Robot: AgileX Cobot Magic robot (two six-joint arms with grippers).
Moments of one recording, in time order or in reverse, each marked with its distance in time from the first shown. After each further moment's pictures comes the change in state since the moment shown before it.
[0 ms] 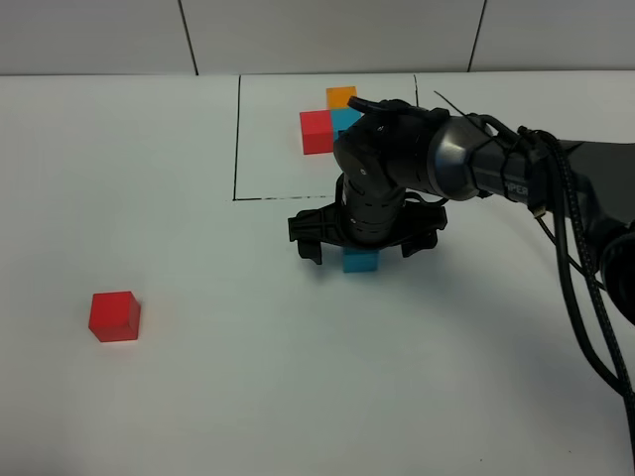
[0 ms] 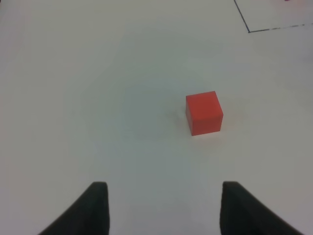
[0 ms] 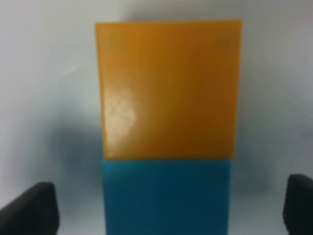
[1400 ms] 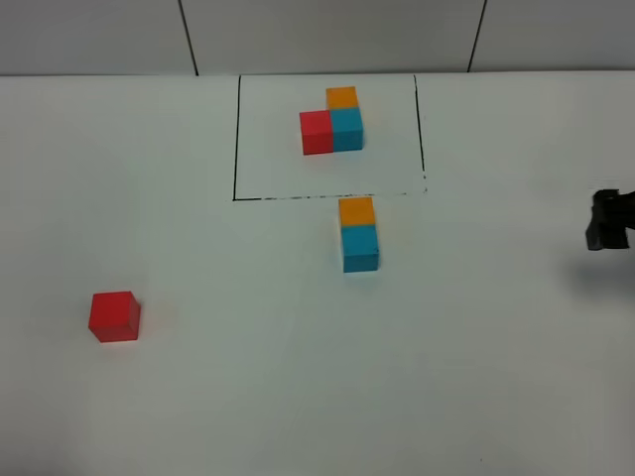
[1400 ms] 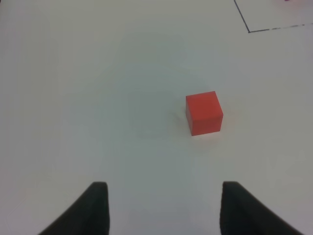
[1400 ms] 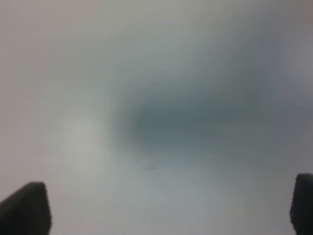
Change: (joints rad) left arm 0.000 0.000 0.000 0.000 0.000 0.000; right arm -0.744 -0.654 0.645 0.227 -0.140 -0.806
